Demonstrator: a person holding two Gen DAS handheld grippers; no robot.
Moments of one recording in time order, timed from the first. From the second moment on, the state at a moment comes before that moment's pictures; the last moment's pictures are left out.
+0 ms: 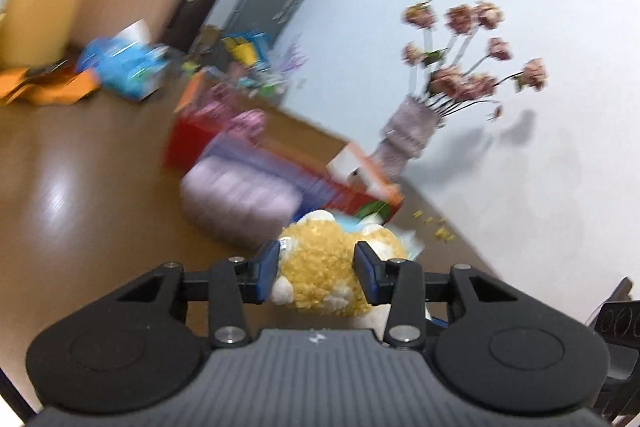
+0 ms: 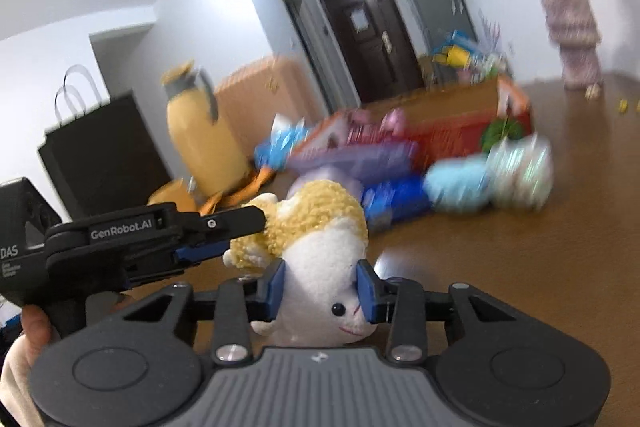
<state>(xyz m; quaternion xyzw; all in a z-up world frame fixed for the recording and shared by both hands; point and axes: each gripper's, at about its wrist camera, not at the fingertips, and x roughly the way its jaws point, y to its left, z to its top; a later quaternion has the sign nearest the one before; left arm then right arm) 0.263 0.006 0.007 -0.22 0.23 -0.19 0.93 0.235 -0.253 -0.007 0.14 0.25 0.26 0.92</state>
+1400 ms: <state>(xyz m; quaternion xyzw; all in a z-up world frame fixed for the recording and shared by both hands) 0.447 -0.012 0.176 0.05 0.18 -0.08 0.98 0.456 -0.329 0.183 -0.01 0.22 0.06 0.97</state>
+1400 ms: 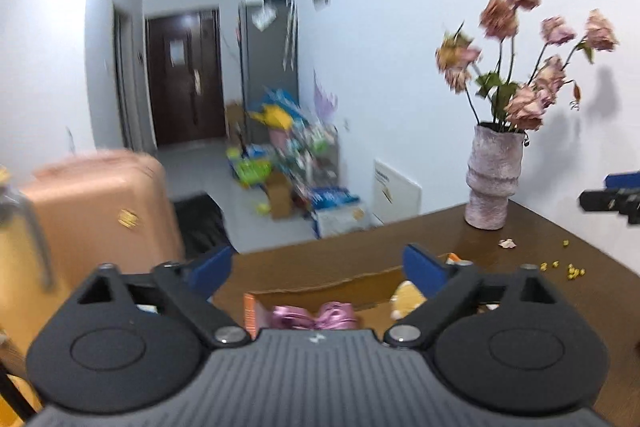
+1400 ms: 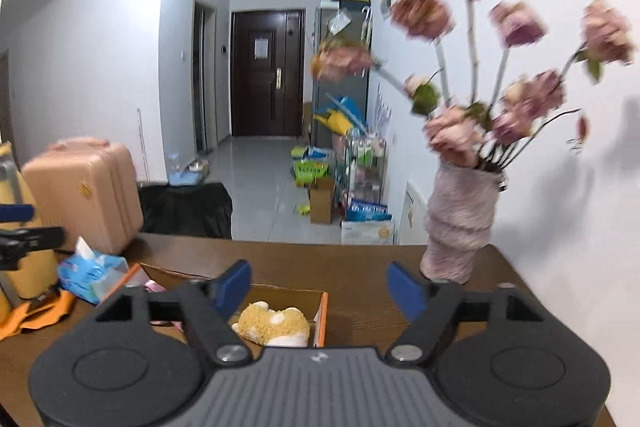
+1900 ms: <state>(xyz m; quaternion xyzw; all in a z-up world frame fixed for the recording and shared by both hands) 0.296 0.014 0.192 0.03 0.13 -0.07 0.99 0.324 -0.320 0.194 0.02 0.16 0.09 0.98</state>
